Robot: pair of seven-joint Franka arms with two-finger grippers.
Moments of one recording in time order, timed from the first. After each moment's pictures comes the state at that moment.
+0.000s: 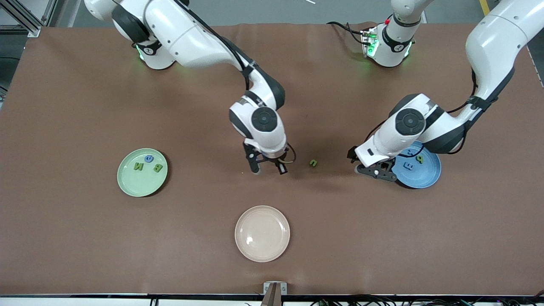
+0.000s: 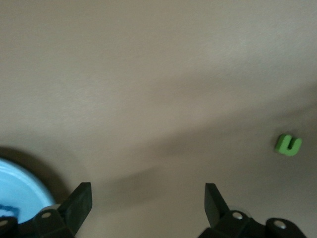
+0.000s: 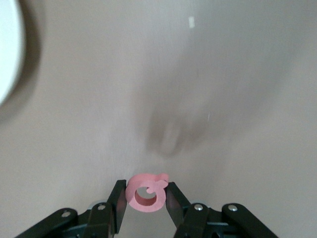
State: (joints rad) left arm 0.63 0.72 -1.09 -1.98 0.79 2.21 -0.57; right arm 0.67 0.82 0.10 -1.36 -0.02 2.29 1.92
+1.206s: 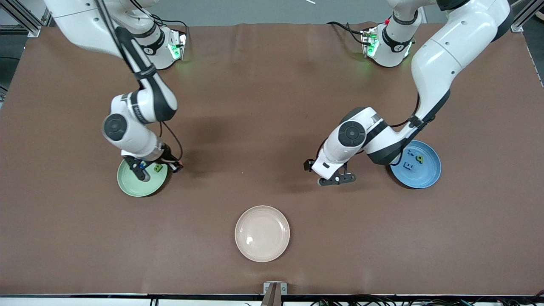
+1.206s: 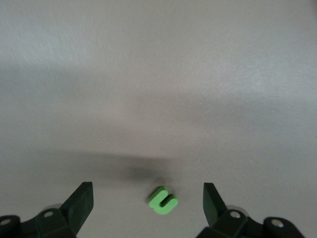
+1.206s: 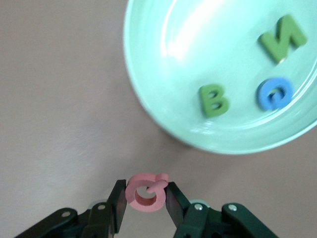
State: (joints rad) left arm 0.12 0.81 -0.77 -1.76 0.63 2.31 -1.10; right arm 0.09 0.35 0.10 -2.15 0.20 2.45 0.84
